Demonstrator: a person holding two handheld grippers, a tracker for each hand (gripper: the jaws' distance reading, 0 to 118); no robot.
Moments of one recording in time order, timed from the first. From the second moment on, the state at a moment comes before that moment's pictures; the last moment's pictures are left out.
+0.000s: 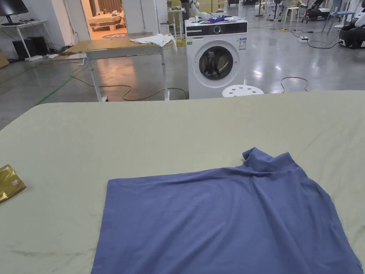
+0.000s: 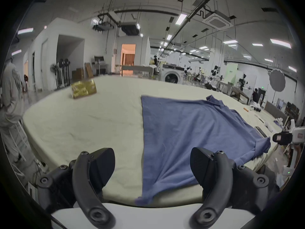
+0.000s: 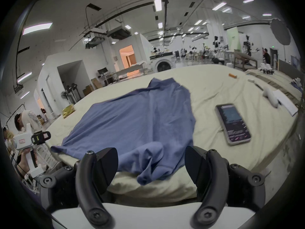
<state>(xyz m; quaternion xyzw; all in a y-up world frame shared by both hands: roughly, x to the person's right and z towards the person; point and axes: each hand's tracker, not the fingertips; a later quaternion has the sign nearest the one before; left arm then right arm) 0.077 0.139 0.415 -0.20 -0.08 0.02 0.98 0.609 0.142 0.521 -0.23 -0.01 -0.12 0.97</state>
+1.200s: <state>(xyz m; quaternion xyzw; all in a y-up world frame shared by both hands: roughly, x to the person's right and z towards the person) 0.082 0.189 0.423 -0.18 -0.11 0.06 0.98 0.558 0.200 0.515 -0.15 -0.02 -0.05 0.99</state>
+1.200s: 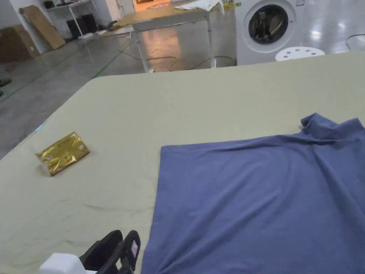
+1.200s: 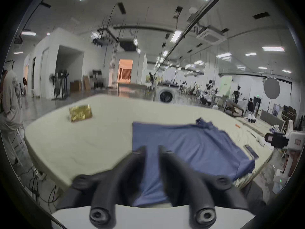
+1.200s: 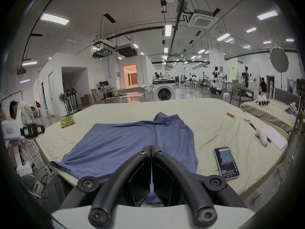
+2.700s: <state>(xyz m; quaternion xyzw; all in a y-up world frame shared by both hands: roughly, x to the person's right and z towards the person) 0.100 0.098 0.384 -0.40 -0.10 0.03 0.91 0.587 0.098 0.482 -0.37 -0.05 -0.13 0.92</state>
